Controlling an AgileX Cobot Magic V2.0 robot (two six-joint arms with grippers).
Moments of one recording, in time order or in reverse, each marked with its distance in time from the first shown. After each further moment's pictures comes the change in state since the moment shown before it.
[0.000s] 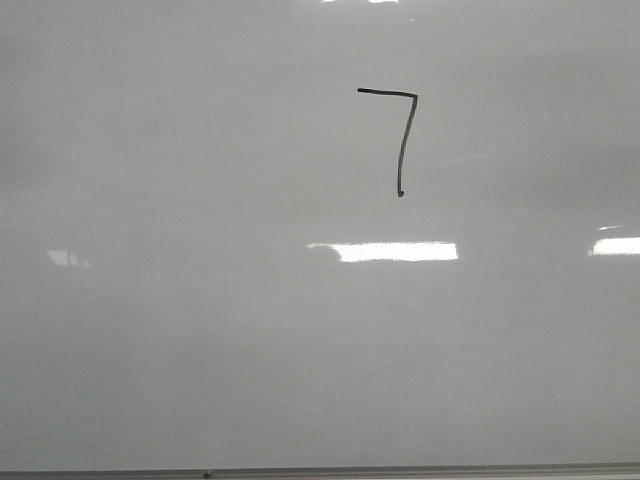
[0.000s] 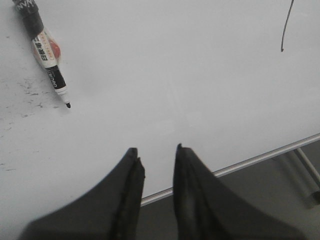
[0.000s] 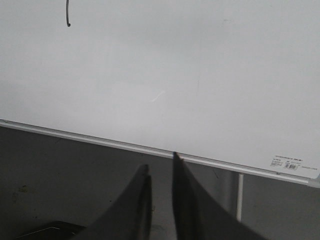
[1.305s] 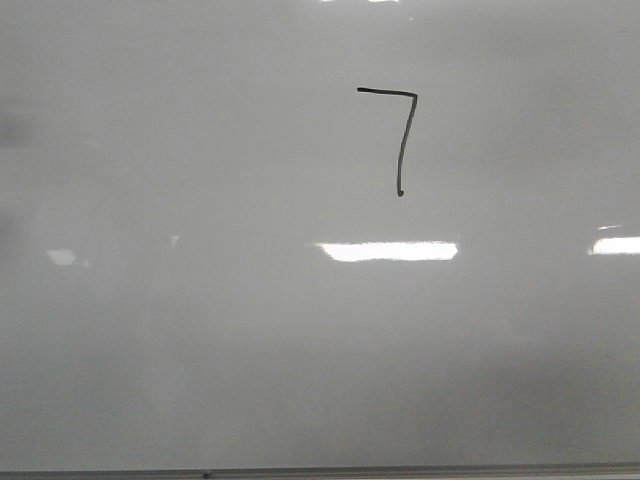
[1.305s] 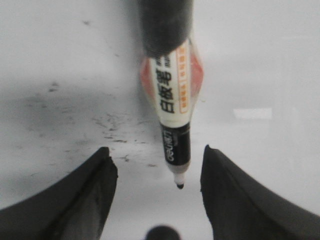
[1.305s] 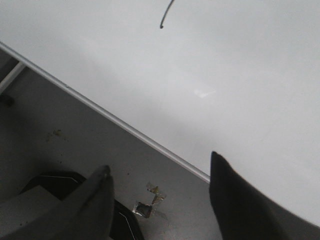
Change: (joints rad) left arm 0.359 0.706 -0.095 0.091 -0.405 -0.050; right arm 0.000 0.281 -0.168 0.255 0.018 -0.390
